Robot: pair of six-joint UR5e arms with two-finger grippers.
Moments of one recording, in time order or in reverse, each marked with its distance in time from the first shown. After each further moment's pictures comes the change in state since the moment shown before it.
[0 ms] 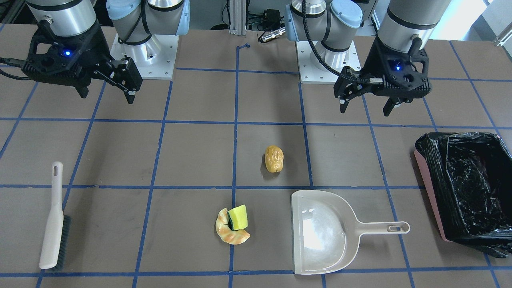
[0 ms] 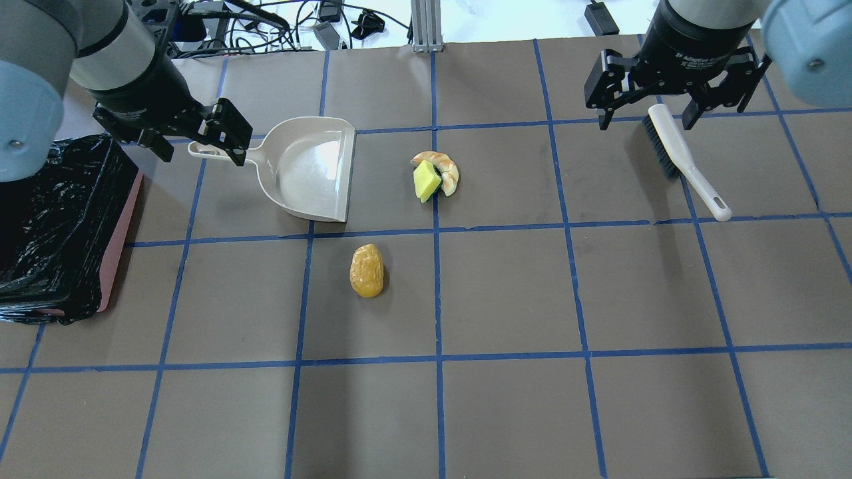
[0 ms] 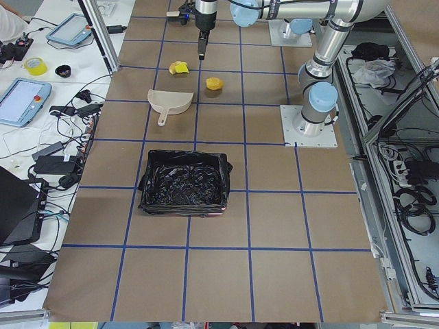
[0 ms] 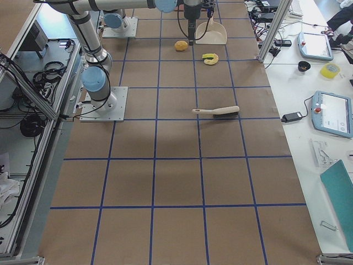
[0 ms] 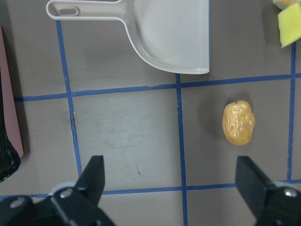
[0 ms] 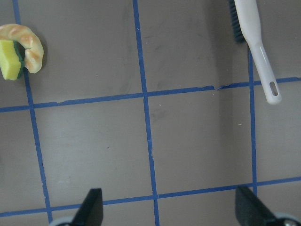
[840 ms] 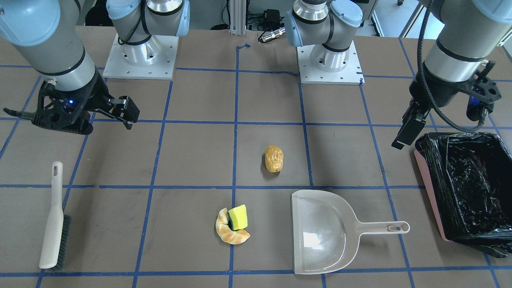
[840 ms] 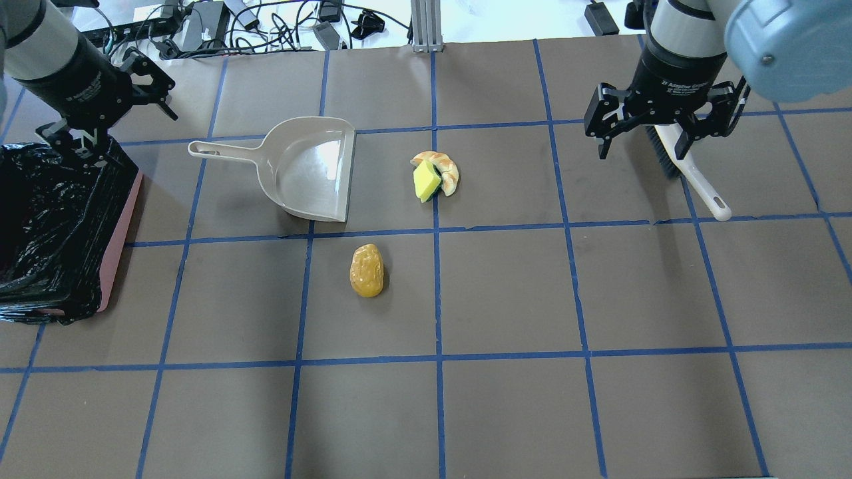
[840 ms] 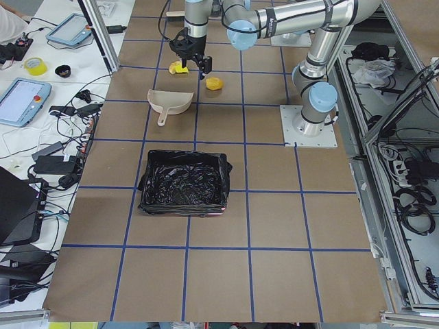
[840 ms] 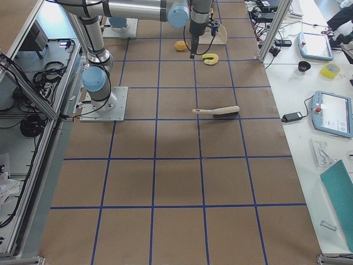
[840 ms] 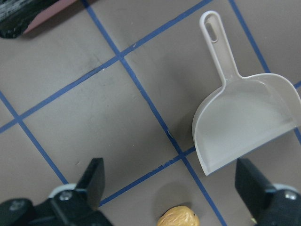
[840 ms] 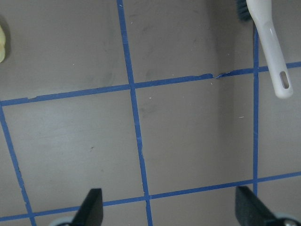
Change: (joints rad) left arm 0.159 -0.046 -0.060 0.106 -0.002 -0.953; right arm -0.048 0.140 0.018 -0.041 -0.020 -0.026
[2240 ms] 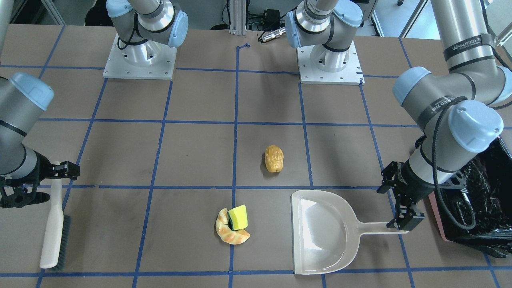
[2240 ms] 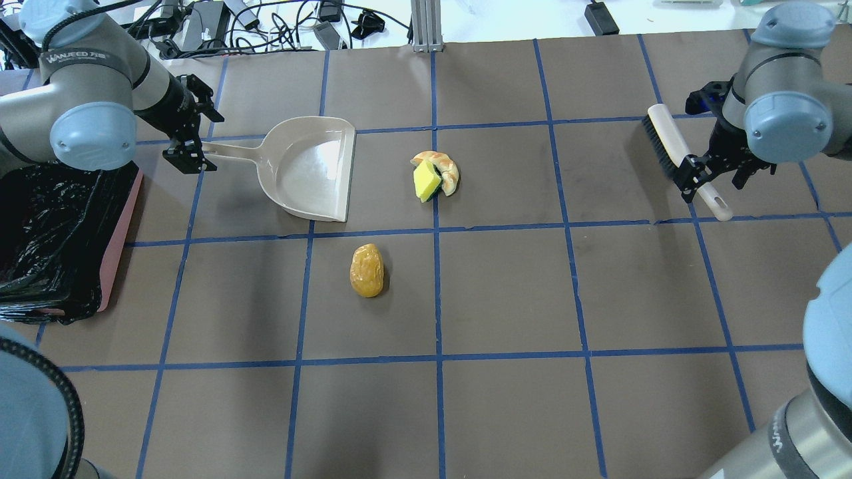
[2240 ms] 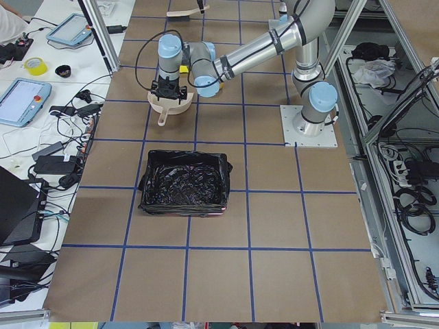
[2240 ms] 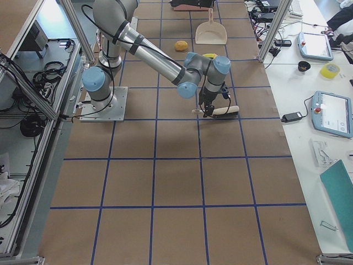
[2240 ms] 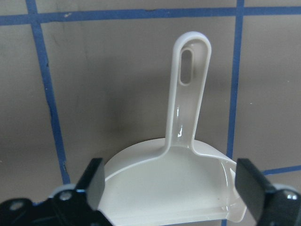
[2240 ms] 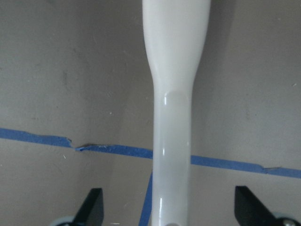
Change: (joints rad) left arm 0.015 -0.360 0.038 0.370 -0.120 -0.447; right arm -0.312 0.274 0.196 -0.445 -0.093 -0.613
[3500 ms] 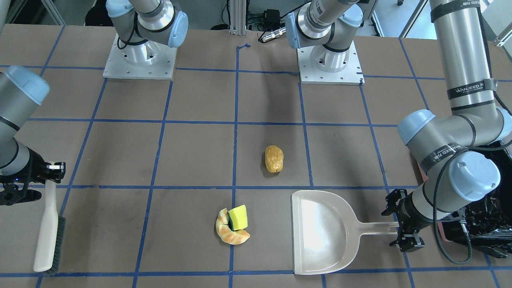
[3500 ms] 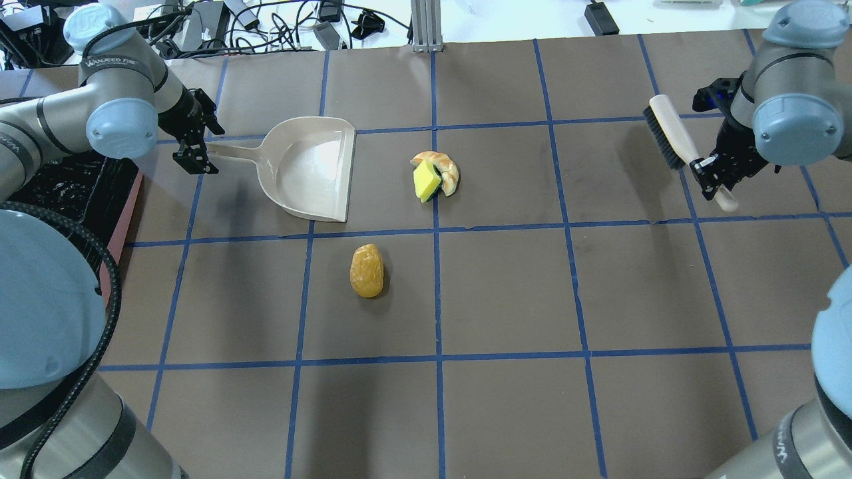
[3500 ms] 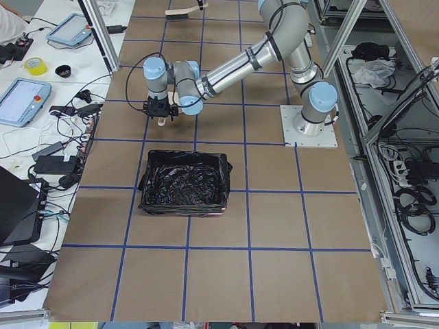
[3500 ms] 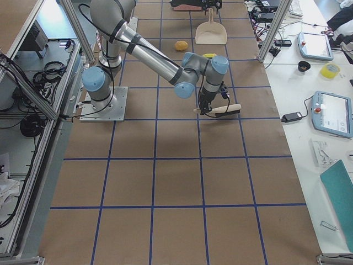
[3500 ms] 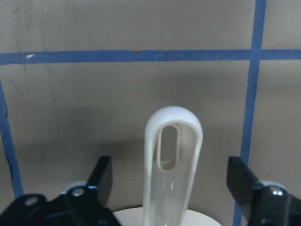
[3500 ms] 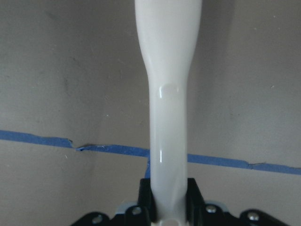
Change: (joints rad) left arm 0.023 -0.170 0.089 0.002 0.050 -0.009; right arm 0.004 -0.043 -0.022 0.018 0.010 0.038
